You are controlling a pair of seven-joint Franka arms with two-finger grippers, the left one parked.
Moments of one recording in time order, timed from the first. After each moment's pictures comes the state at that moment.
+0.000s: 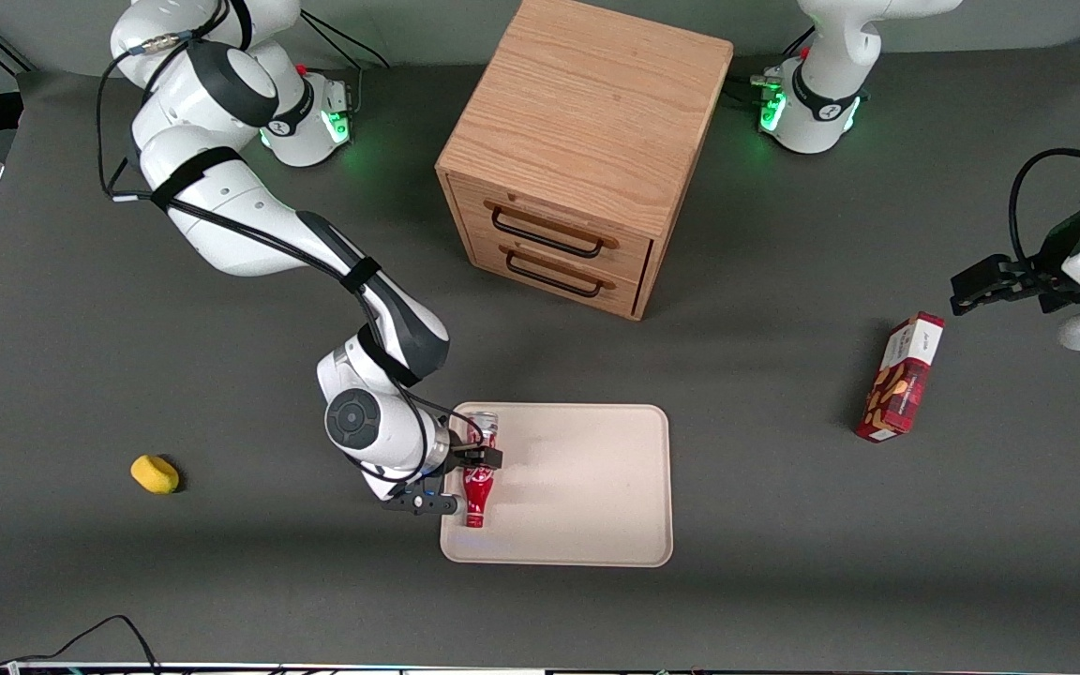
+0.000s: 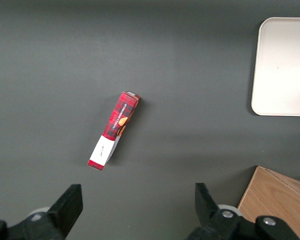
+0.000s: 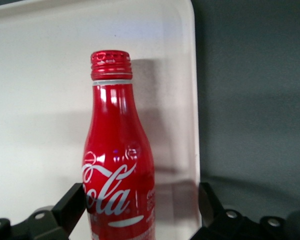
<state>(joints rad) 0.13 1.08 0.48 -1.16 -0.29 2.27 0.64</state>
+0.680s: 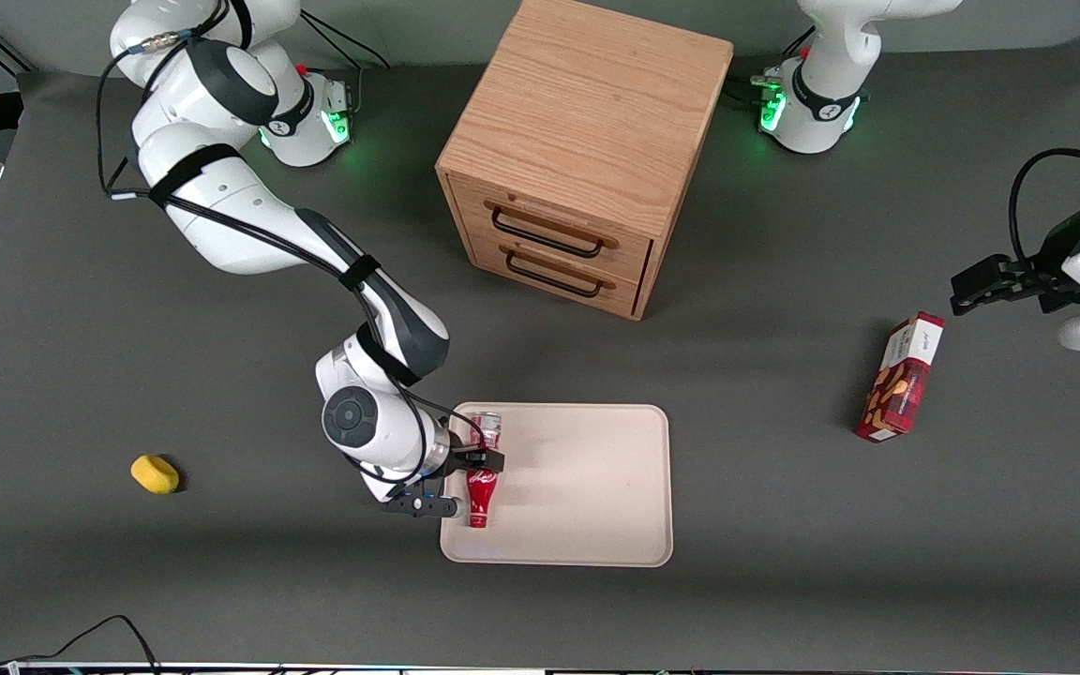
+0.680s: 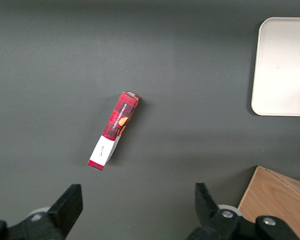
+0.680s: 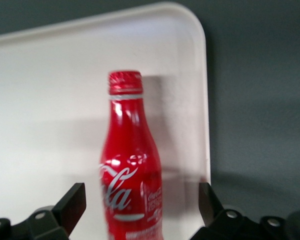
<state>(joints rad) 0.13 1.06 0.50 -1.14 -0.29 2.25 0.65</state>
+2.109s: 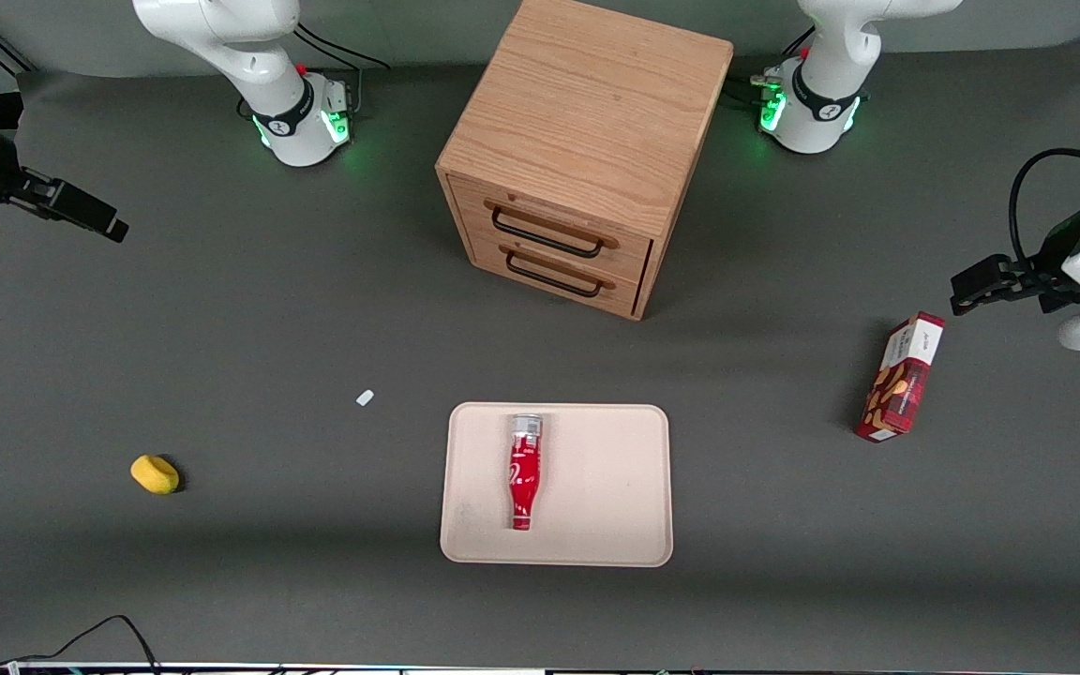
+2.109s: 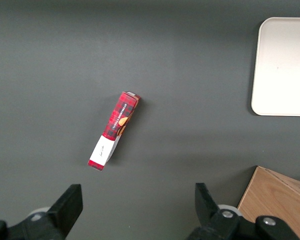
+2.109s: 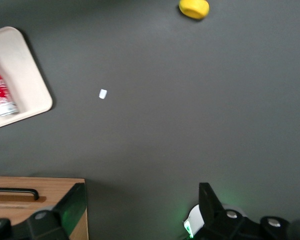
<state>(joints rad) -0.01 -0.08 0.06 -1.57 0.03 1.39 0.43</state>
